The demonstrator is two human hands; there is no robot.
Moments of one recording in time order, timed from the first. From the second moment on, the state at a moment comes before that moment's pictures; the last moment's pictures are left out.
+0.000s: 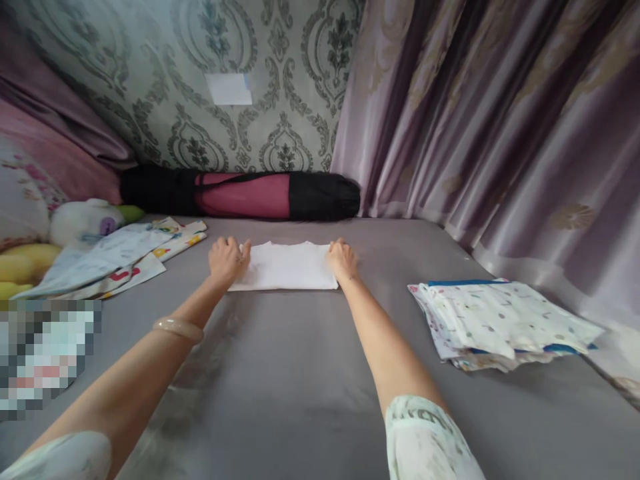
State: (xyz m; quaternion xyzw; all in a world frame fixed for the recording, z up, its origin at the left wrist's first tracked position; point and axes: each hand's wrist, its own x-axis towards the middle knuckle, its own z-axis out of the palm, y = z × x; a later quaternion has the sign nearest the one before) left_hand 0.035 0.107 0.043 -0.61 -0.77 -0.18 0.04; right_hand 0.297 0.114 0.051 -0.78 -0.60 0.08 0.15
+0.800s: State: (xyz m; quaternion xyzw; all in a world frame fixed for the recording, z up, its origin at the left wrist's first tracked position) left_hand 0.074 0.100 0.001 -0.79 -0.61 -0.09 -0.02; right_hand 0.223 0.099 0.012 -0.57 -0.81 0.05 0.10
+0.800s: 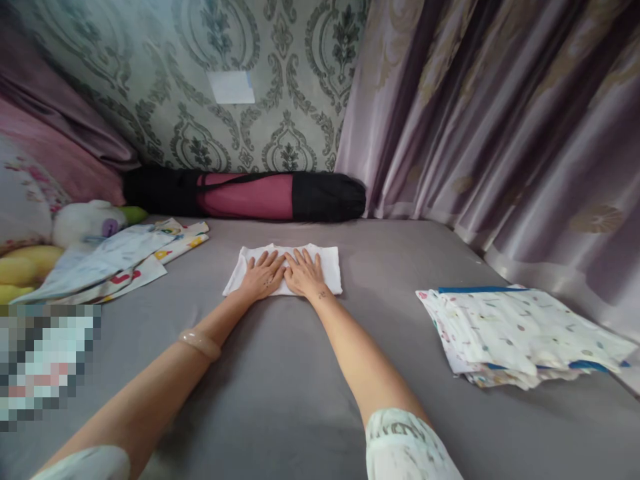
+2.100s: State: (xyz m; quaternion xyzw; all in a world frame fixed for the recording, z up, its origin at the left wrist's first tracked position) left_hand 0.021 0.106 0.016 -0.76 -0.65 -0.04 0.03; right_hand 0.284 0.102 0.025 -0.65 -0.75 0.06 0.06
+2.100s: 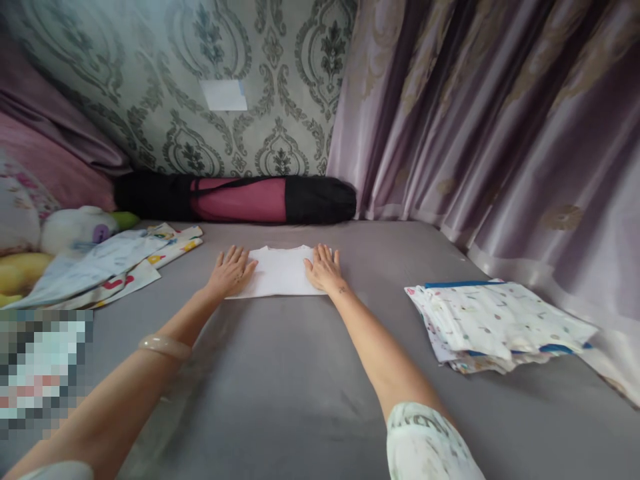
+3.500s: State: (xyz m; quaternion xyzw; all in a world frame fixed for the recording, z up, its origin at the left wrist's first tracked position) left_hand 0.049 0.096 0.009 -0.79 -0.61 -0.07 -0.01; right_hand 0.243 0.103 0.020 -0.67 -0.74 0.08 0.05
